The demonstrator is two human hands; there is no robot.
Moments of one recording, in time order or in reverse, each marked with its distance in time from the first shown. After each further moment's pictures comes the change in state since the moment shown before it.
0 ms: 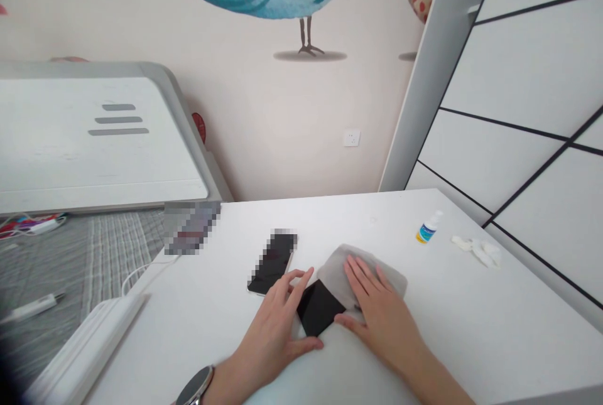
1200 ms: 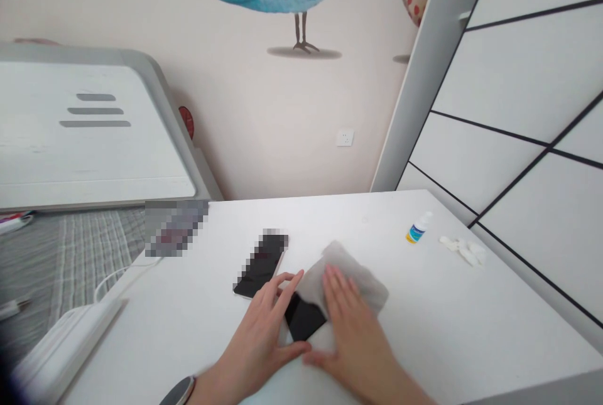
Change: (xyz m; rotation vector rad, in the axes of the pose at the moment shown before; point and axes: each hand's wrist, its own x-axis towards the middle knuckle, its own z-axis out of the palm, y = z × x) left_hand -0.003 -0.001 -0.001 -0.015 -0.013 0.002; right_hand -0.001 -0.011 0.003 -0.011 -0.006 -0.016
